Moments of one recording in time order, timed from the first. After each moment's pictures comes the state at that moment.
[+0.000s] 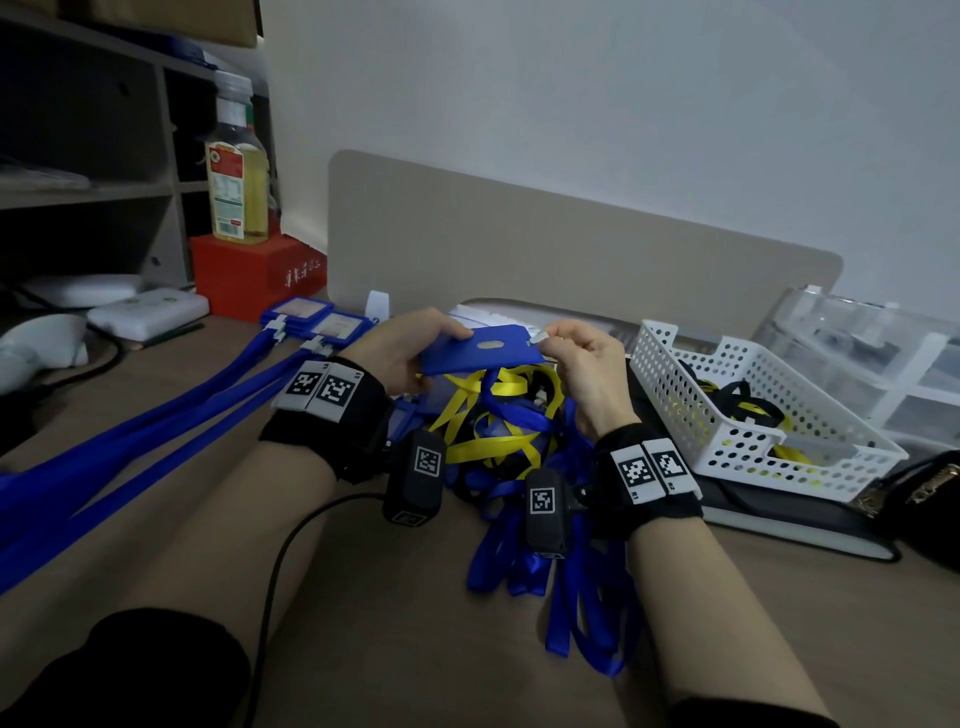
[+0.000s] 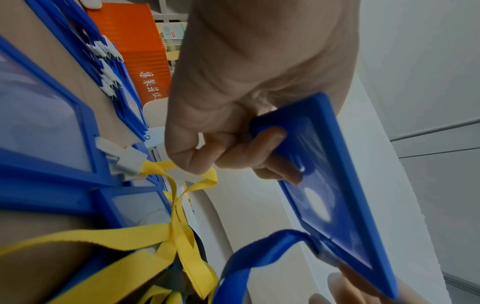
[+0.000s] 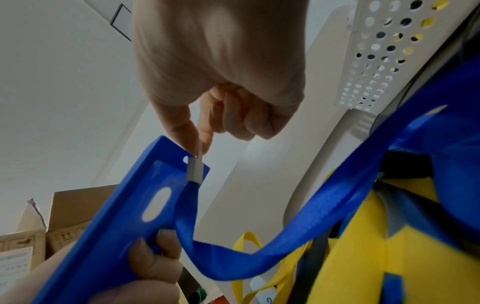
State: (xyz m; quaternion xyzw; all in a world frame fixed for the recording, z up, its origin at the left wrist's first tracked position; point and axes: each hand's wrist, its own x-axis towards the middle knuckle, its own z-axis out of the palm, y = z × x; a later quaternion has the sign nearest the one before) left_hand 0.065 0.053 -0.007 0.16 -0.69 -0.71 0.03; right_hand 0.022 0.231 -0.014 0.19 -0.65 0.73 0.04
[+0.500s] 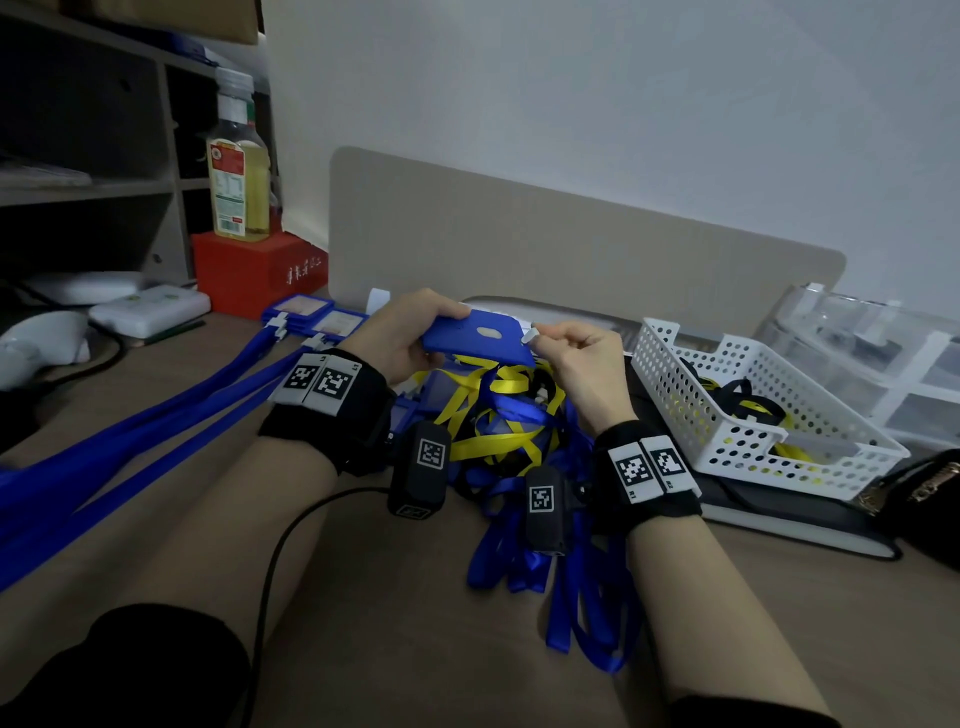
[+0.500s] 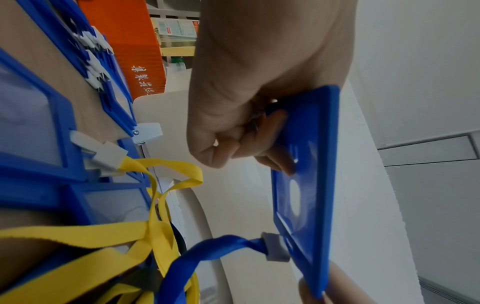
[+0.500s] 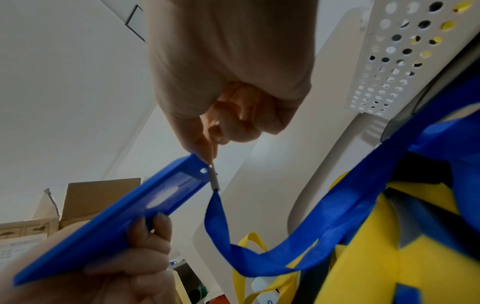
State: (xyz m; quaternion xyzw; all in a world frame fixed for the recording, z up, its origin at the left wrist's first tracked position) left_hand 0.066 0.054 0.002 0.12 -0.63 -0.76 0.08; right_hand 0.016 0.229 -0.020 0.21 -0.71 0.67 0.08
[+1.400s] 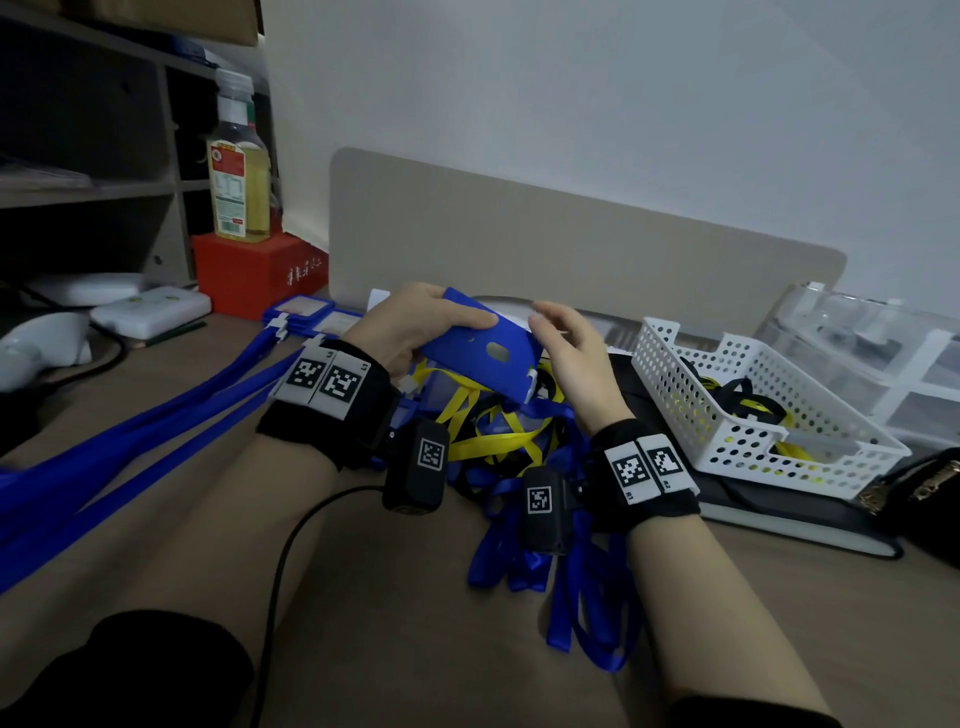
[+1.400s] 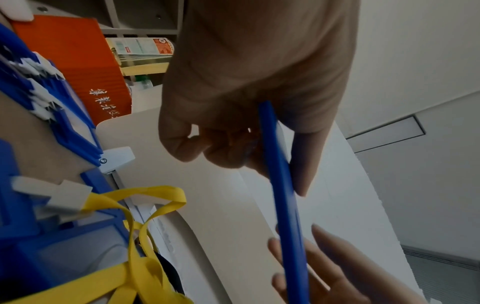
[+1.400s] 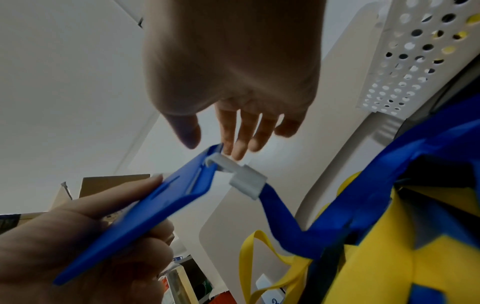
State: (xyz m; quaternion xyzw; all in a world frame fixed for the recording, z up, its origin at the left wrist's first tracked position) left_hand 0.077 0.061 0.012 0.08 -0.73 -0.67 0.12; right_hand 0.013 0.226 -0.017 0.25 -0.75 0.61 0.09
